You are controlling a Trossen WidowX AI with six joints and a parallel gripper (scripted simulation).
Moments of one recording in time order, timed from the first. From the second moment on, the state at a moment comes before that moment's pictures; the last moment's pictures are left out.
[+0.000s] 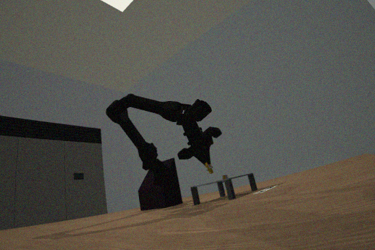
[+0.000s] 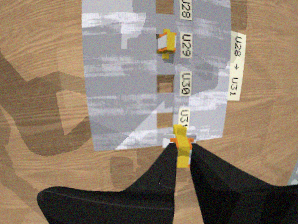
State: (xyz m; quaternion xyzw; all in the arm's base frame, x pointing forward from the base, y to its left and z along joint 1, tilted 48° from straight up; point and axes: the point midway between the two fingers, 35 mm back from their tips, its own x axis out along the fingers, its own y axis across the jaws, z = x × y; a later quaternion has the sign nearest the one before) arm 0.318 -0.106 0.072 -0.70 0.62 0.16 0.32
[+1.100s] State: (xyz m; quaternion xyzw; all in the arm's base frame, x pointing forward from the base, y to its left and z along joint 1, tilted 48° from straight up) arm 0.320 -0.117 0.065 -0.67 0.65 0.18 0.31
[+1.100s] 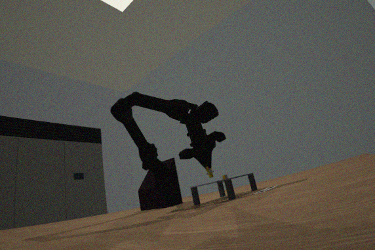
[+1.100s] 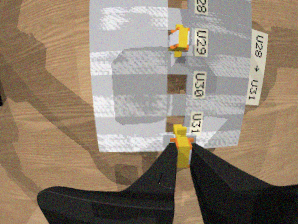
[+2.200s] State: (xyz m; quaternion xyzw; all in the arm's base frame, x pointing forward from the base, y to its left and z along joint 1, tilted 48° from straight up) arm 0.319 -0.137 0.048 -0.66 0.66 0.18 0.31
